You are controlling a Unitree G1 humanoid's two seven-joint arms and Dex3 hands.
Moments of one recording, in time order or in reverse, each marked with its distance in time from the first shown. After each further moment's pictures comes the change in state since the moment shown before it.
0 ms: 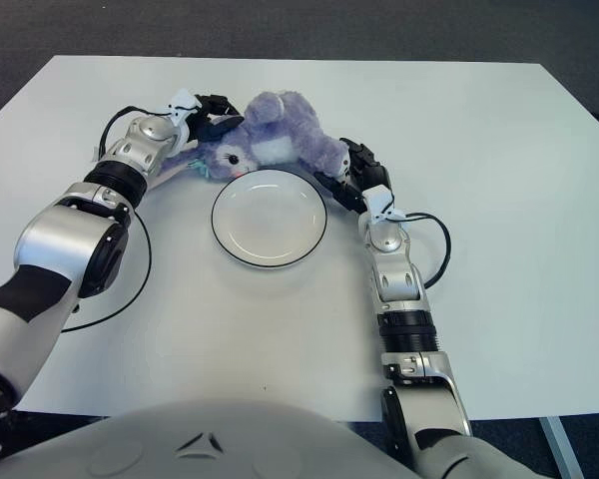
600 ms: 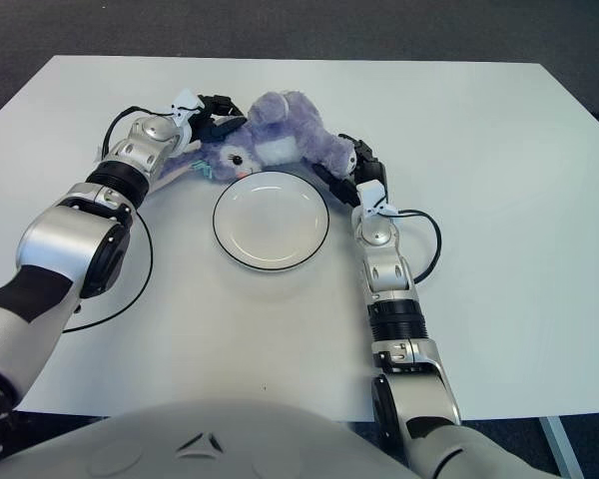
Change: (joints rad) left arm 0.001 -0.002 0.000 -0.004 0.000 -0.001 -0.010; right arm -0.051 0.029 -0.001 0.074 0.000 -0.025 -0.044
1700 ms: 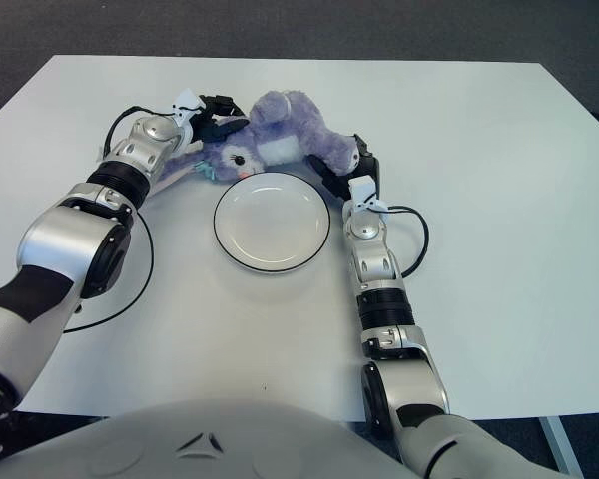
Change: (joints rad) left arm 0.000 -0.006 -0.002 -0.005 0.000 0.000 -0.004; right arm -0.030 0.042 -0.004 0.097 -0.002 -0.125 -0.106
